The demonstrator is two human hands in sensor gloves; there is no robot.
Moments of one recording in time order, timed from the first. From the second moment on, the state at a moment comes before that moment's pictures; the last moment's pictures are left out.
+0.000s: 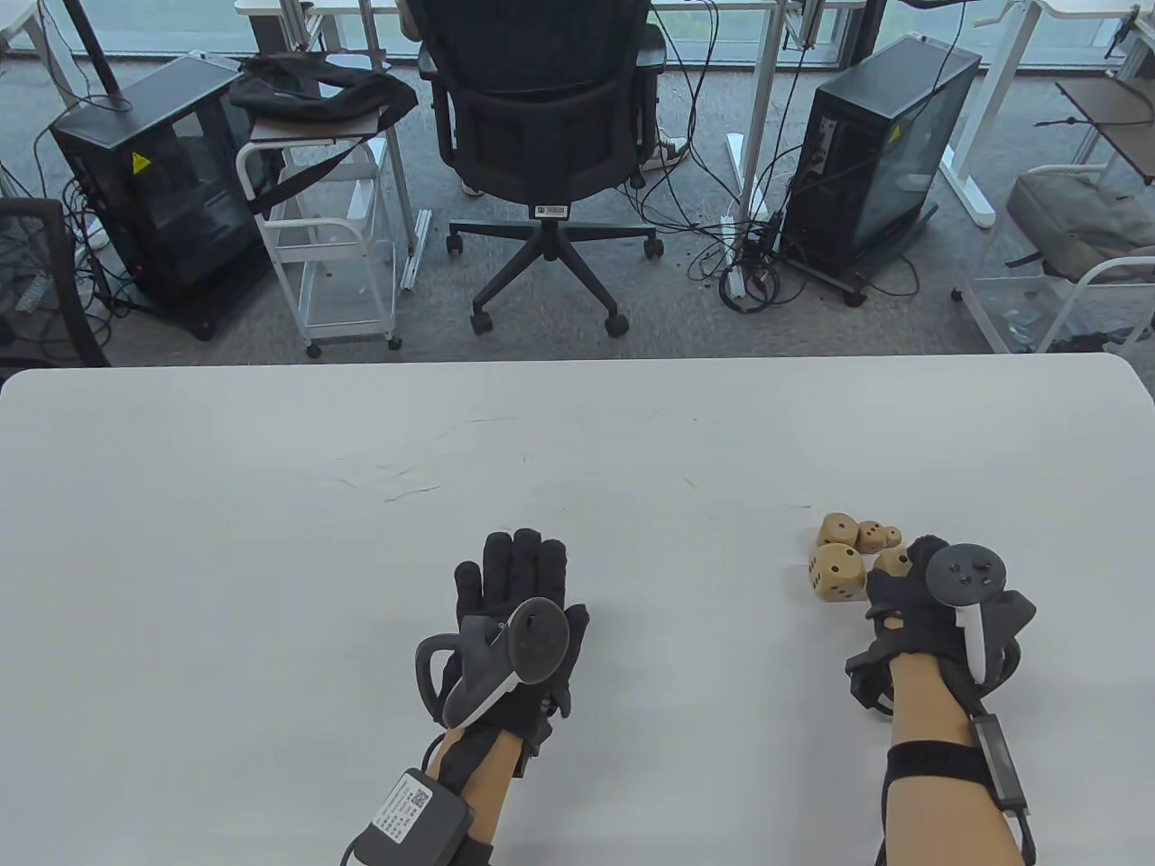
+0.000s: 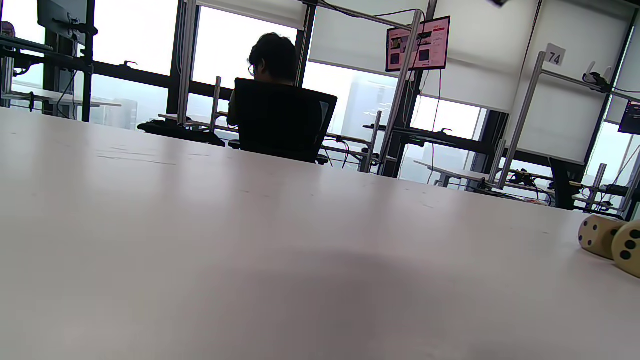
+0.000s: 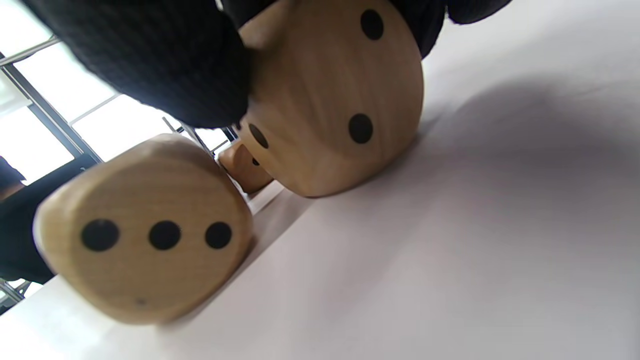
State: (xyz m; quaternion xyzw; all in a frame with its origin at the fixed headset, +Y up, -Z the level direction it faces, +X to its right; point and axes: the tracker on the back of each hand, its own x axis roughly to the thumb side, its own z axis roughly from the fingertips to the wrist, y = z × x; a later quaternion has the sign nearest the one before) left_hand -0.105 -0.700 -0.333 0.04 -0.06 0.11 0.99; right_hand 0.343 -0.752 -0.391 -0.30 -0.07 0.91 0.29
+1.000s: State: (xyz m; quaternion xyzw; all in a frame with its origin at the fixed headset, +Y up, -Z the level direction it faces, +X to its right) left_hand -0.086 -0.708 -0.331 0.01 -0.21 0.22 0.95; right_hand 0.159 -0.686 -0.355 0.28 -0.02 0.87 0.39
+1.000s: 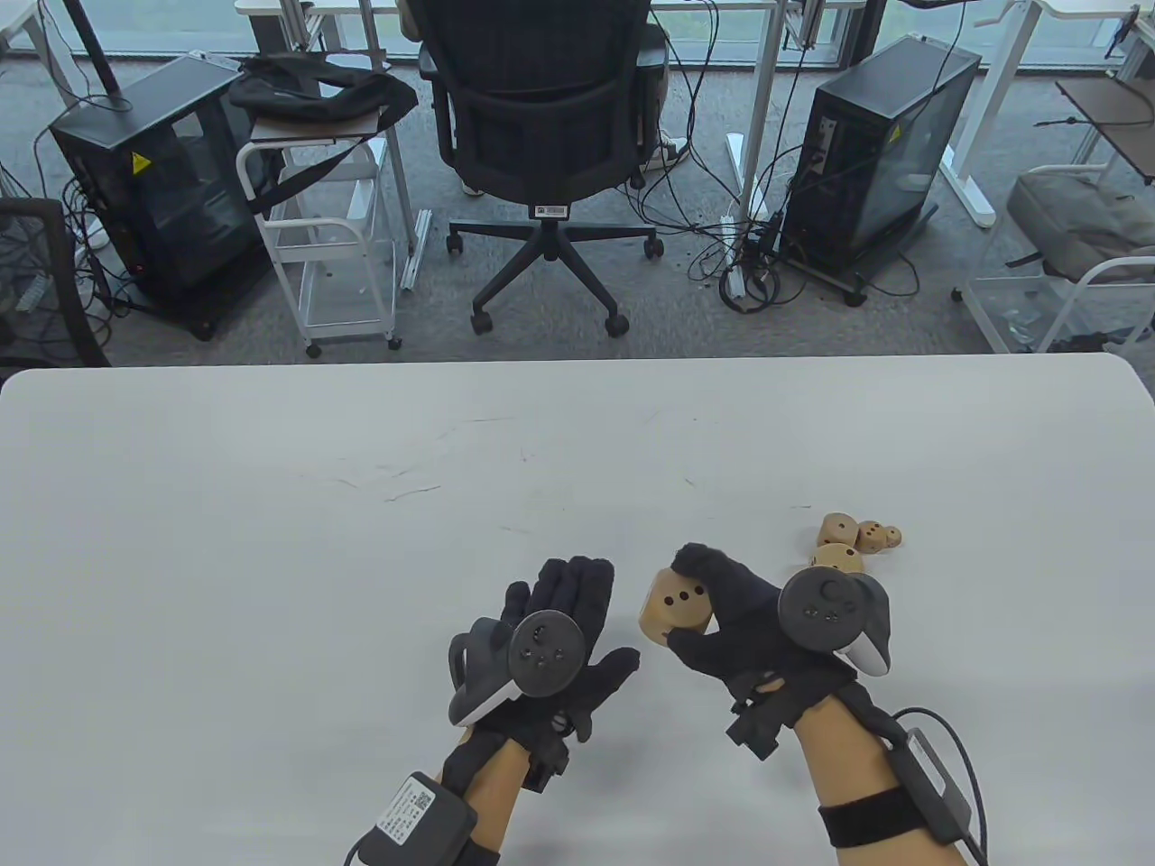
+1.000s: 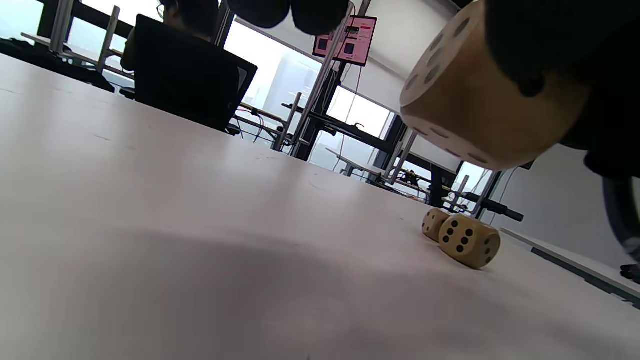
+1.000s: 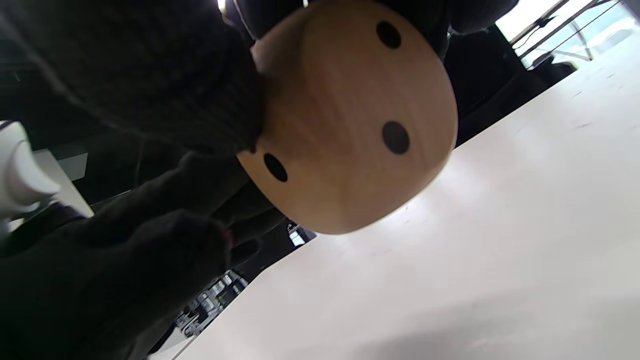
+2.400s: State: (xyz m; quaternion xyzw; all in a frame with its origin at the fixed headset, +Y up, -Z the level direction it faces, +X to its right) left_hand -0.103 -0.712 -0.337 -0.07 -0.24 0.54 0.81; right_hand 0.158 -0.709 -0.358 0.26 0.07 0.75 0.61
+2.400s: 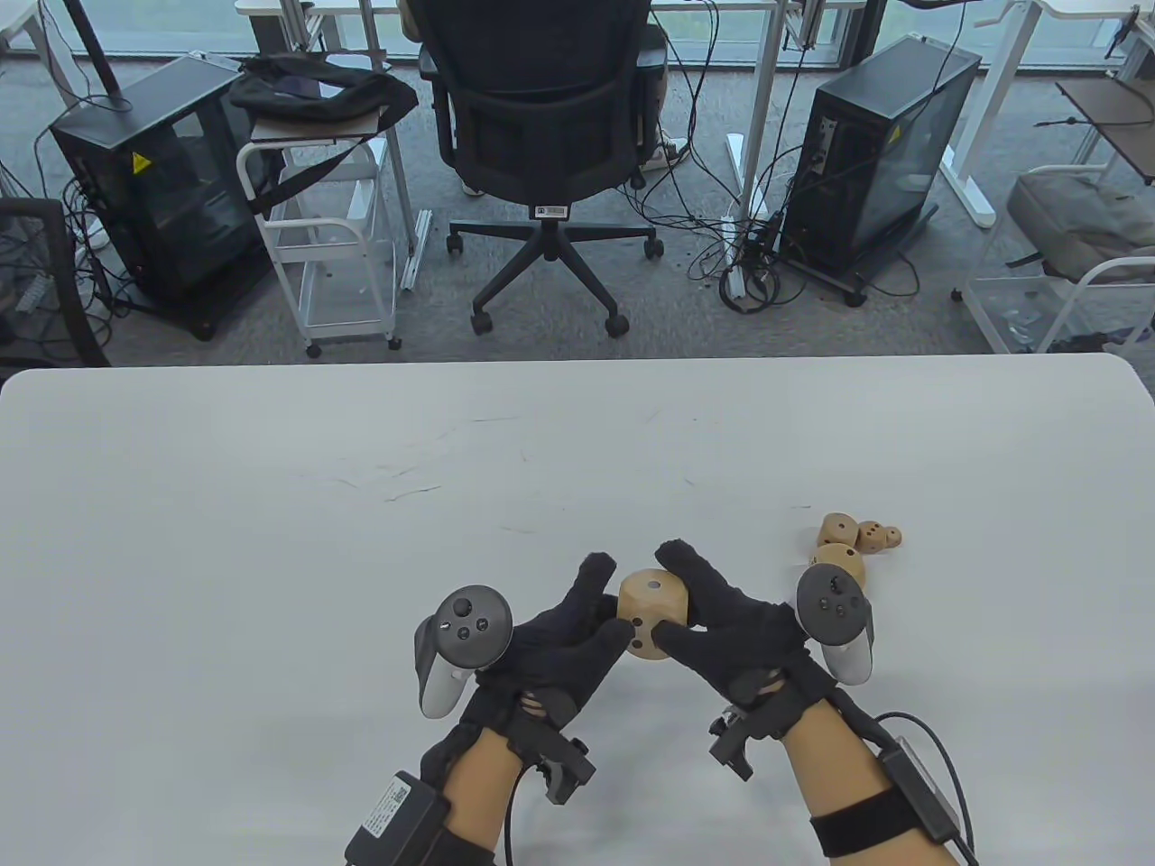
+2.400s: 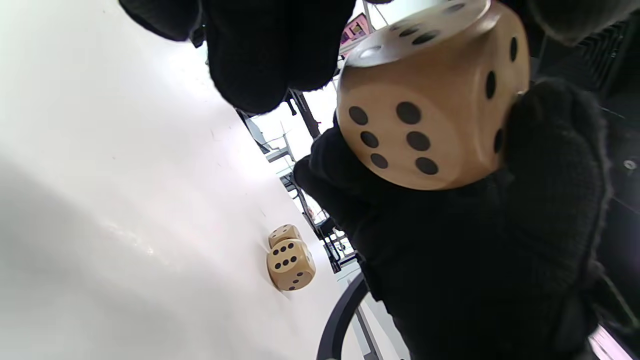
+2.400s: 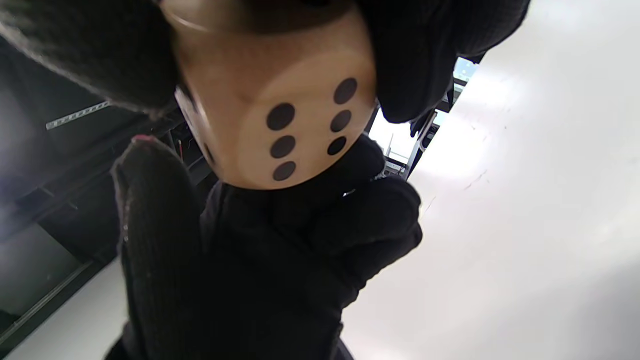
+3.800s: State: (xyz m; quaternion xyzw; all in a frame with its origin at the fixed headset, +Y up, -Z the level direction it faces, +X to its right) left_hand -0.079 -0.723 -0.338 -0.05 -0.25 0.28 0.93; right_hand 0.171 -0.707 -0.358 0.26 0.05 0.77 0.58
